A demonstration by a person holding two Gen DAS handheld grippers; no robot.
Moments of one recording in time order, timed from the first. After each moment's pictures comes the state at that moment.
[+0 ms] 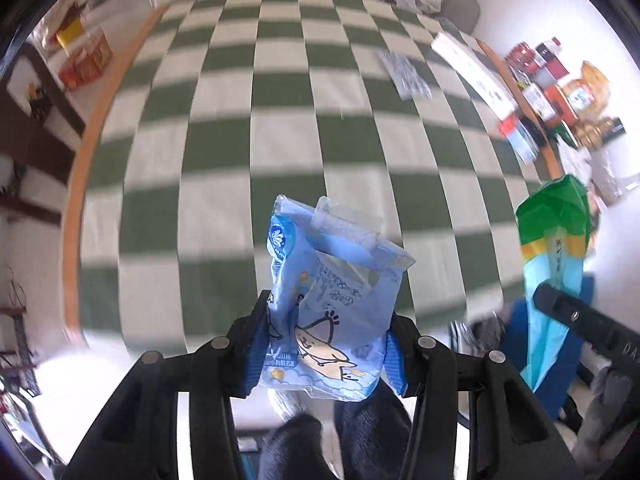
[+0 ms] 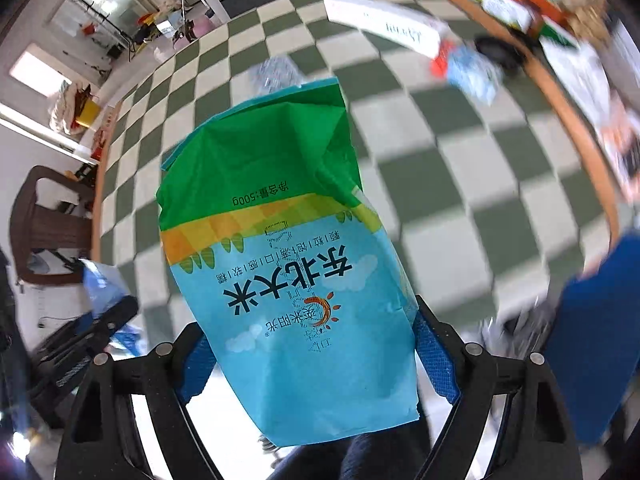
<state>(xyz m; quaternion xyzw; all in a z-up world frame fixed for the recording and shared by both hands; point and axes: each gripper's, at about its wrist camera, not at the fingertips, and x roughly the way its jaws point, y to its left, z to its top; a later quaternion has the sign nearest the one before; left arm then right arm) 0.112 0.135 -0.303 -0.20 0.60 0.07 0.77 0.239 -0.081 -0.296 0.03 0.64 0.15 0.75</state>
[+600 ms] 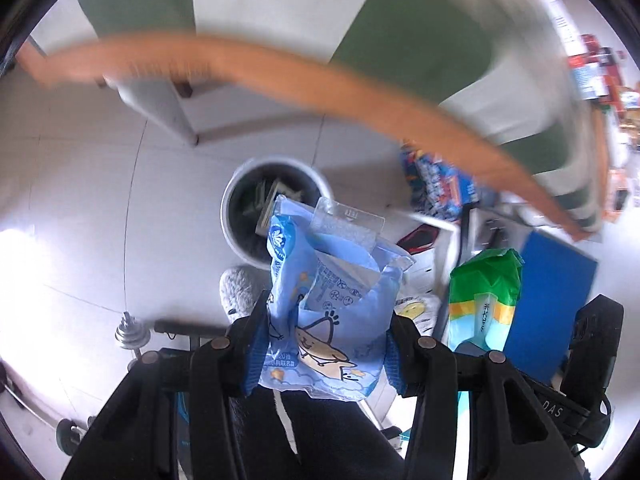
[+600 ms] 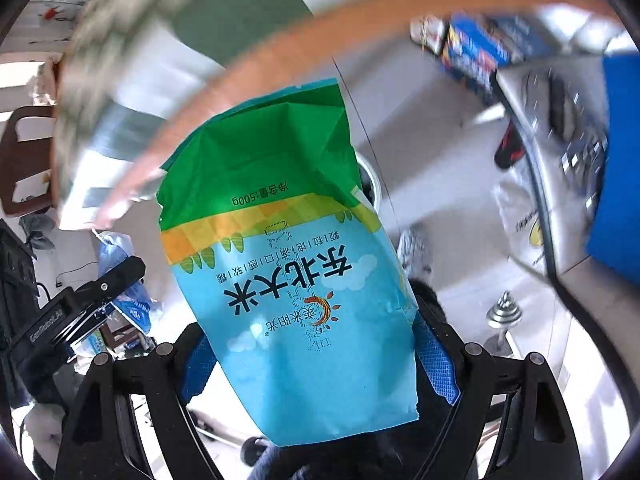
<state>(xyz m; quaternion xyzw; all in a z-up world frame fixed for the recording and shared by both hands) -0.017 0.096 -0.483 -0.34 0.68 0.09 0.65 0.036 -0.145 -0.475 0.07 0.77 0.14 0.61</state>
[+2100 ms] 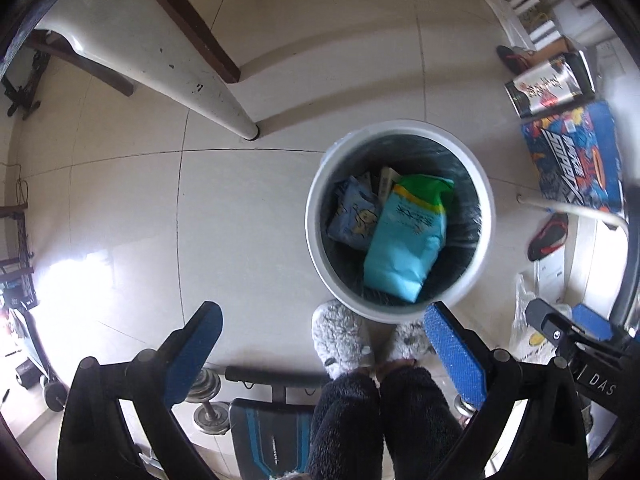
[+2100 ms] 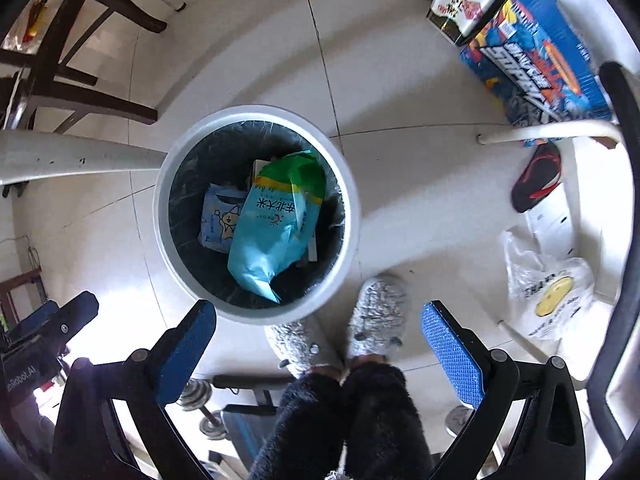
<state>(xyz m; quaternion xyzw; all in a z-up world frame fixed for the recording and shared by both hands) -0.033 0.102 -0.685 -0.19 0.72 0.17 0.64 0.044 -0.086 -0.772 -0.08 0.75 0.12 0.64</state>
